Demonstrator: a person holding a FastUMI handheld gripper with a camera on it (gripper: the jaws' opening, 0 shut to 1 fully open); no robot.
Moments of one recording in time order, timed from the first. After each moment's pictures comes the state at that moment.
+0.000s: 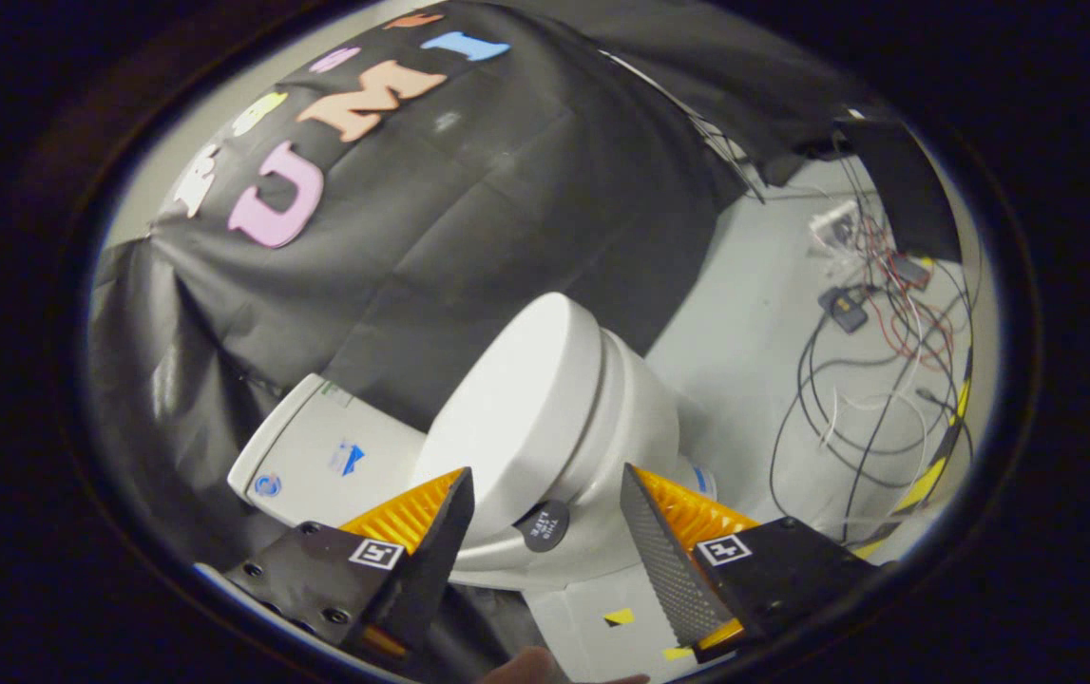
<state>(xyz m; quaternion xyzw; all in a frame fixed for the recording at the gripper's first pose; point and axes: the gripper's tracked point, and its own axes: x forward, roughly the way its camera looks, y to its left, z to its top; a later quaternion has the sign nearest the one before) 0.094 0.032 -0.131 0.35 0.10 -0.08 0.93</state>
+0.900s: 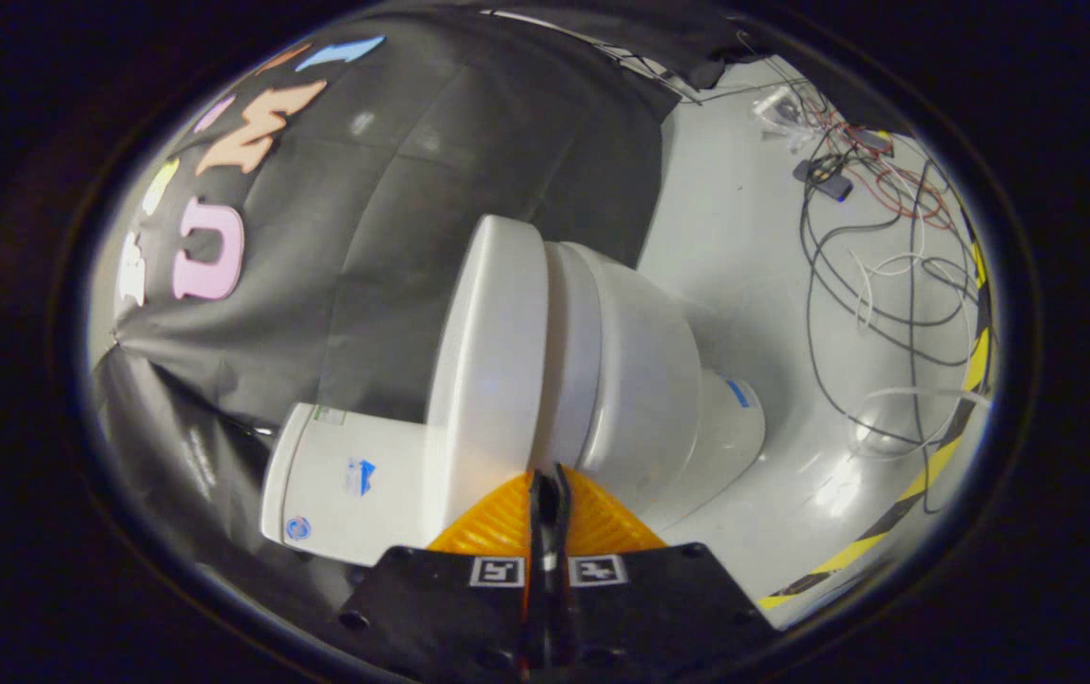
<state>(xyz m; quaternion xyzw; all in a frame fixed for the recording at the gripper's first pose) 0.134 0.062 -0.168 0.47 0.16 -0.07 0.87</state>
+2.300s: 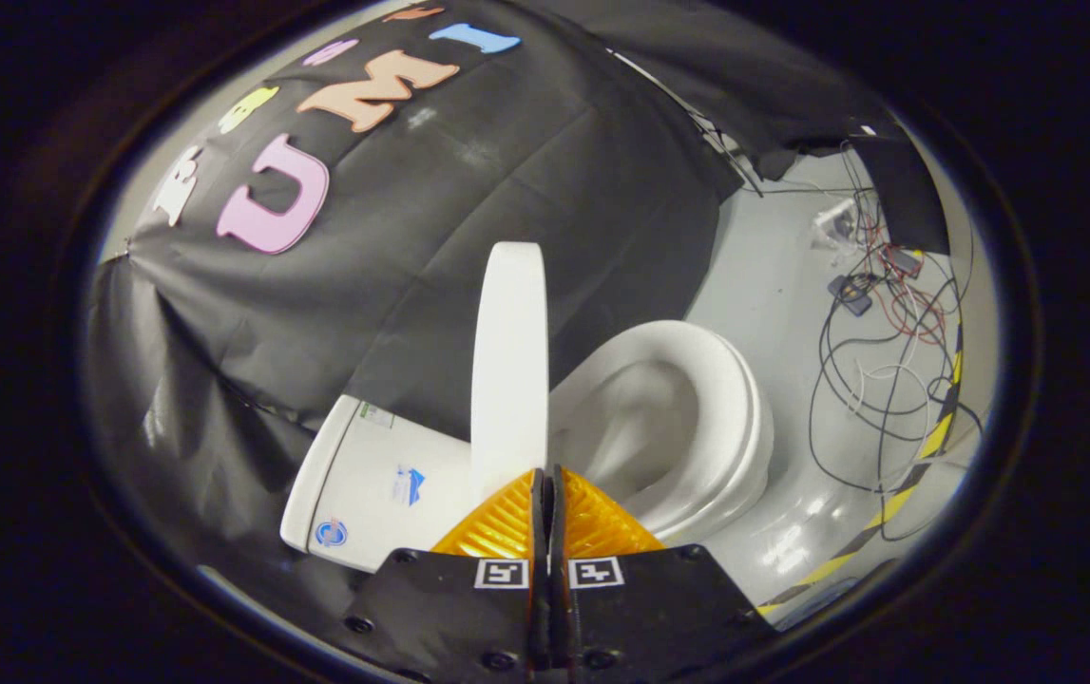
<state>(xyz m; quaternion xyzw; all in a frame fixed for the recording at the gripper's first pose) 0.118 0.146 -0.015 0.34 0.11 -0.11 0.93</state>
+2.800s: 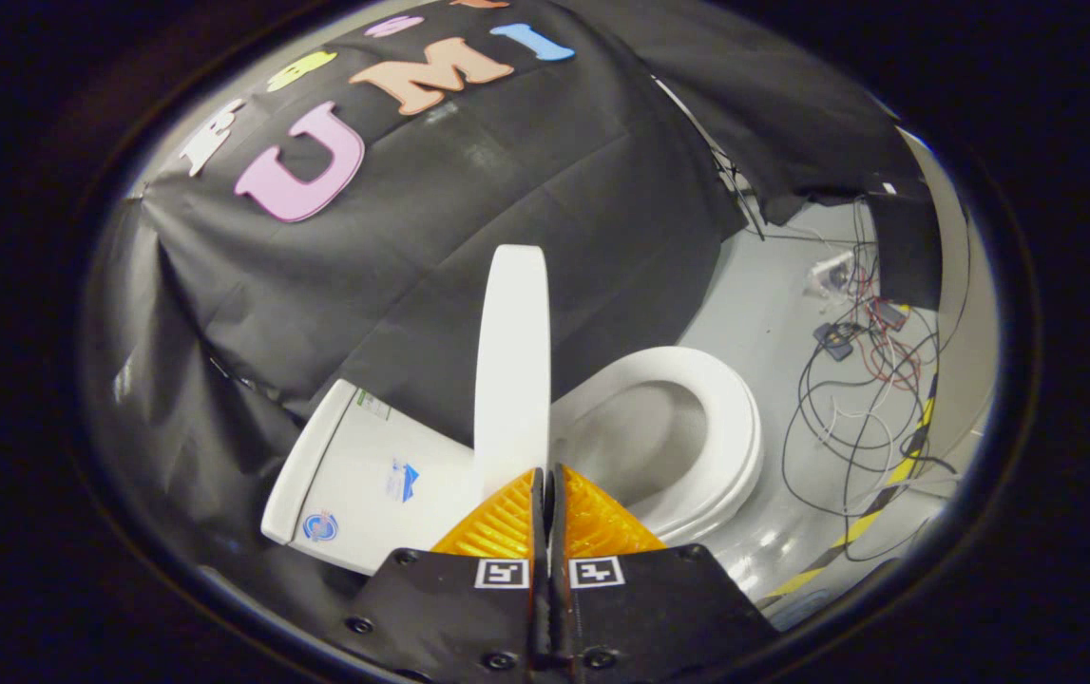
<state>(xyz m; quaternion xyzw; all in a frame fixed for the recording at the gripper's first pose) 0.119 0.183 0.016 0.26 0.12 -0.15 0.95</state>
